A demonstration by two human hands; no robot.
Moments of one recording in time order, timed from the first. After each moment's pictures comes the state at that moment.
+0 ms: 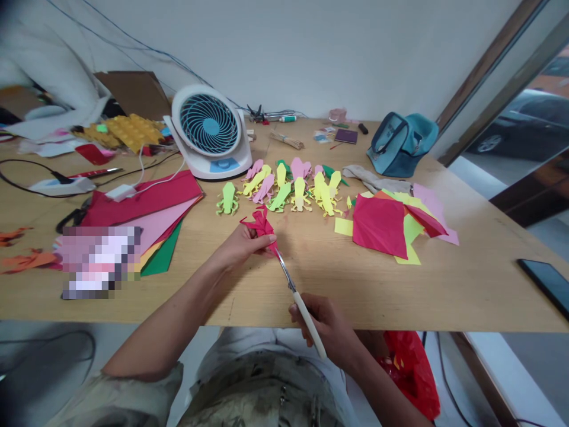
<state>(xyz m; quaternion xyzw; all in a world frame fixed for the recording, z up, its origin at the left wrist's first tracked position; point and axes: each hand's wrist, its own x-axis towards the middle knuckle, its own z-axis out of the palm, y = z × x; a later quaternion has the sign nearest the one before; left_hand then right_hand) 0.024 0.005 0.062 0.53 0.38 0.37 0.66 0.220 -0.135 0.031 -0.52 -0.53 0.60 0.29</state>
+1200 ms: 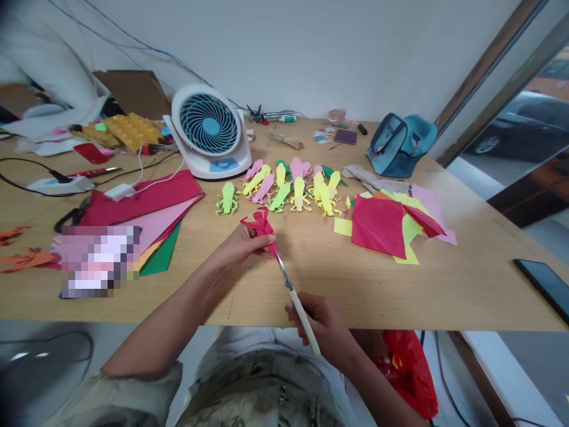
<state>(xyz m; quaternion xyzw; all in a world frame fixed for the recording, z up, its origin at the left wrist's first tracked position) 0.022 0.006 0.059 0.53 0.36 0.37 0.67 0.214 -0.135 0.027 -0.51 -0.52 0.61 0.31</state>
